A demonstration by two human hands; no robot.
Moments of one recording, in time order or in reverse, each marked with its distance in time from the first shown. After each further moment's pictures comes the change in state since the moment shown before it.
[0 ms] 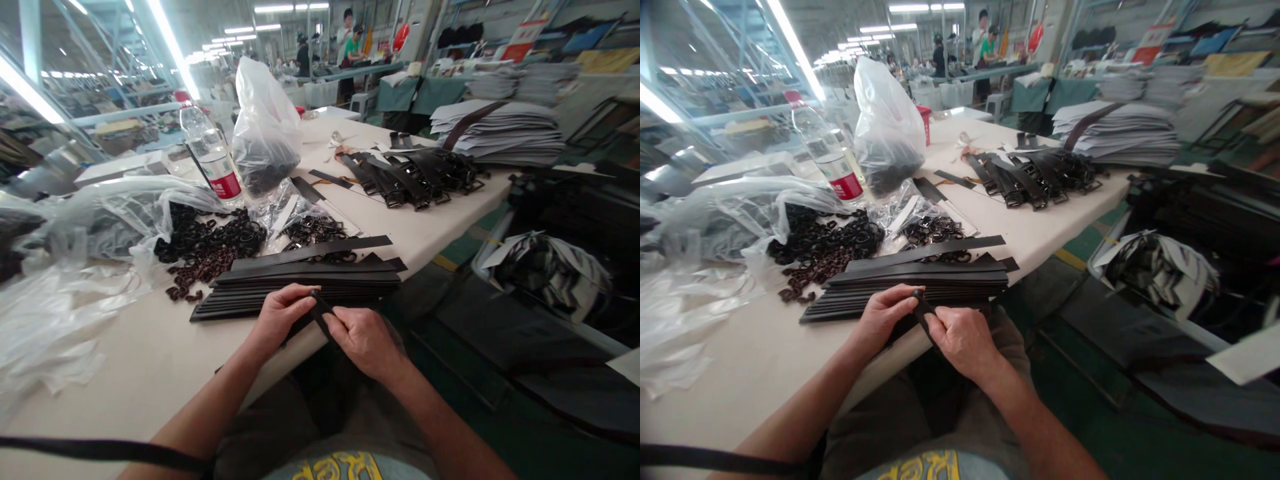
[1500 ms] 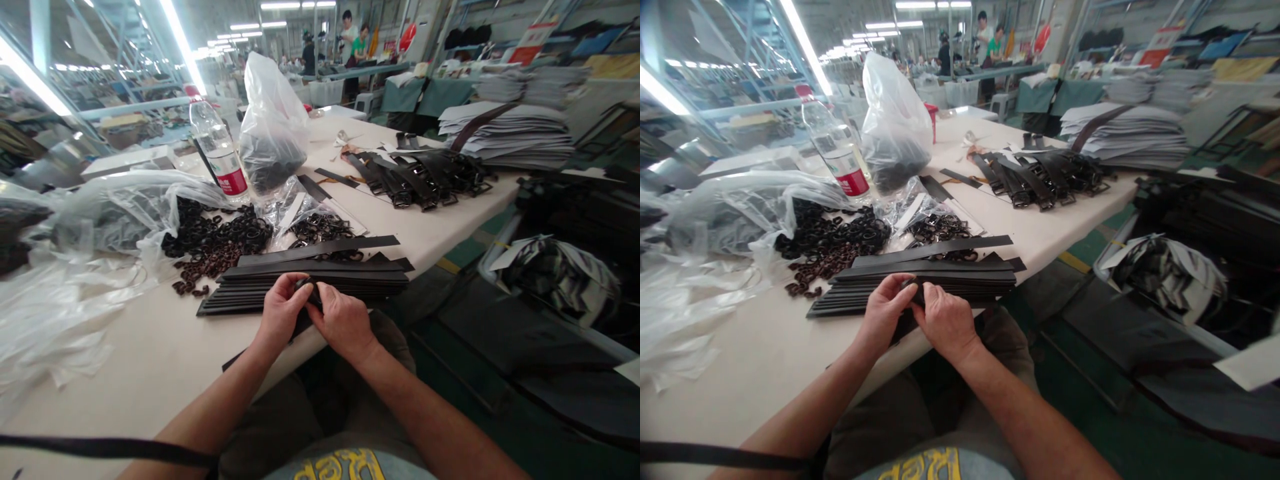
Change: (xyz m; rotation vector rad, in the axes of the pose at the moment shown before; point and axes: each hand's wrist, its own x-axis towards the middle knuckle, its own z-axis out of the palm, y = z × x) left_hand 0.001 0.002 0.009 -0.209 0.271 0.012; right_hand 0.030 -0.006 0.049 -0.545 0.312 -0.209
